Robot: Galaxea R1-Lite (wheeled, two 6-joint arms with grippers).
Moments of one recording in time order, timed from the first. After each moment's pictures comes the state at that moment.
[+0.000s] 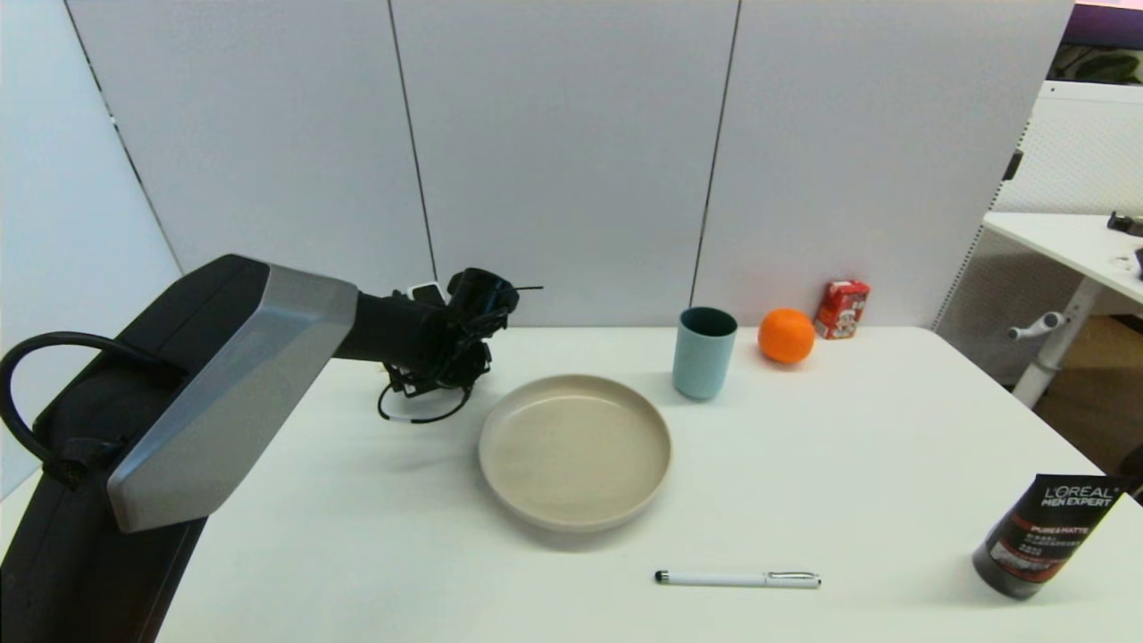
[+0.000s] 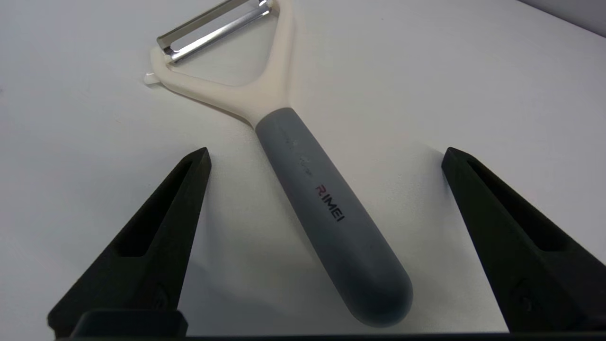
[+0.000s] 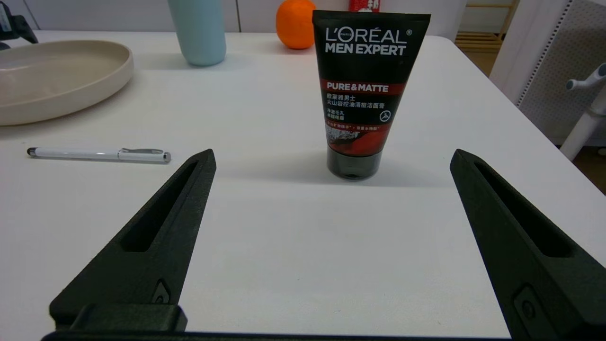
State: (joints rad) left arm -0.44 2.39 -1.73 0.22 0.65 -0.66; right arm 0.00 0.00 0.00 0.00 0.01 -0.01
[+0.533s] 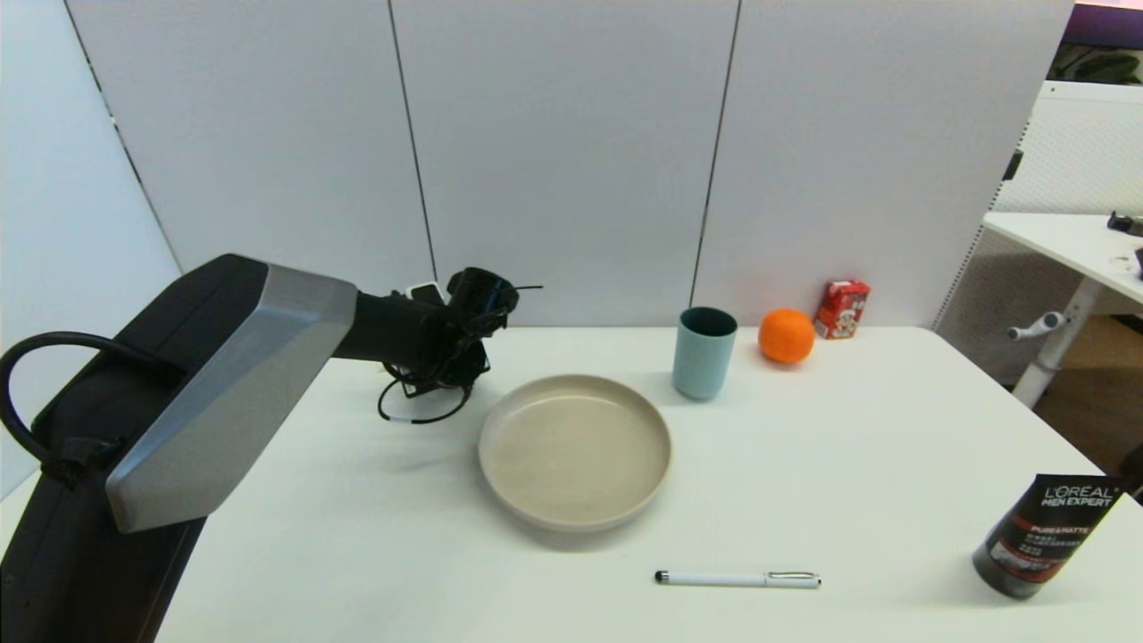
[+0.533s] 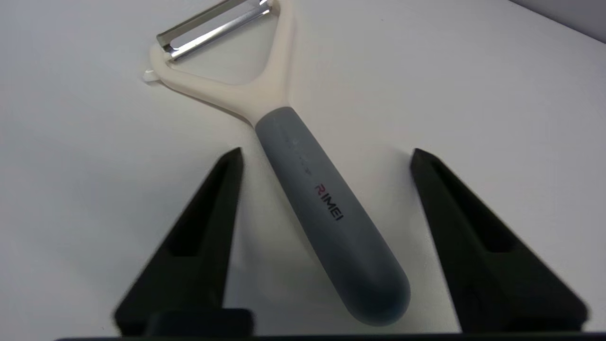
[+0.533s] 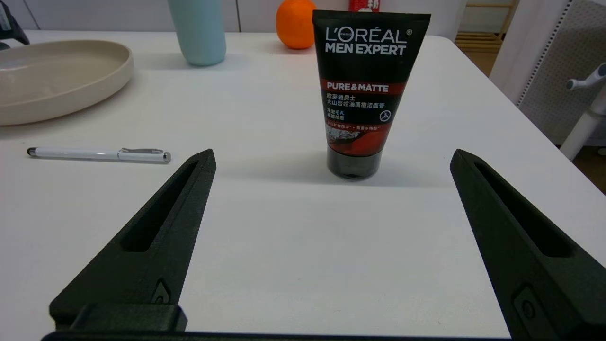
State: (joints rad) left arm -0.44 2.39 -1.73 0.22 0.64 -0.67; right arm 0.00 0.00 0.00 0.00 0.01 -0.01
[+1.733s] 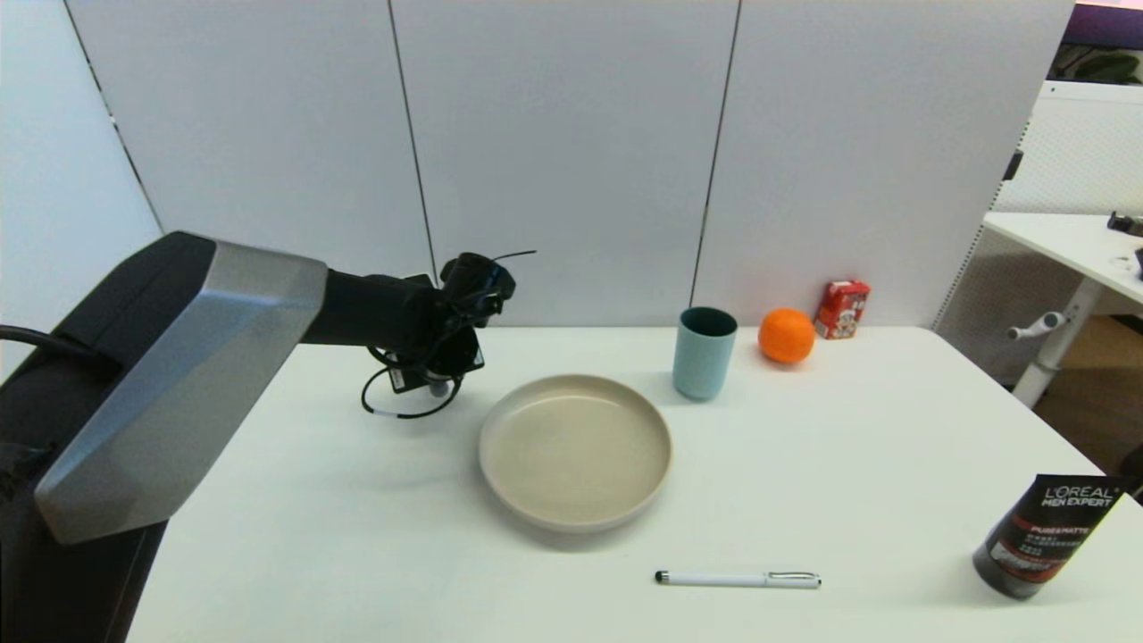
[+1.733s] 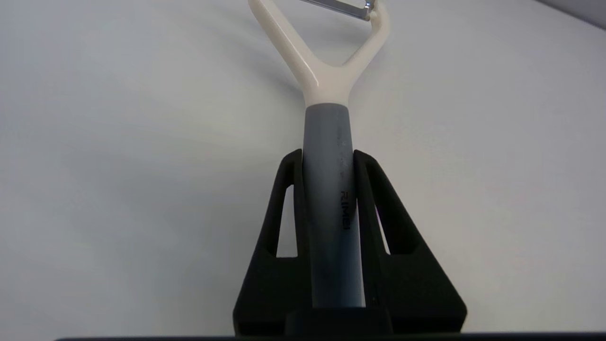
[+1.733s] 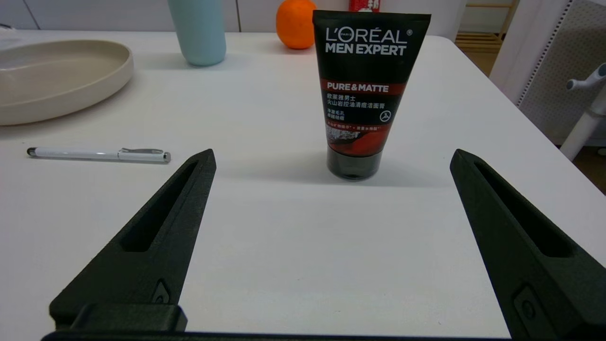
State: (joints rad) left arm -0.45 2.29 -1.71 0.34 0.64 -0.68; right arm 0.00 0.00 0.00 0.00 0.01 -0.01
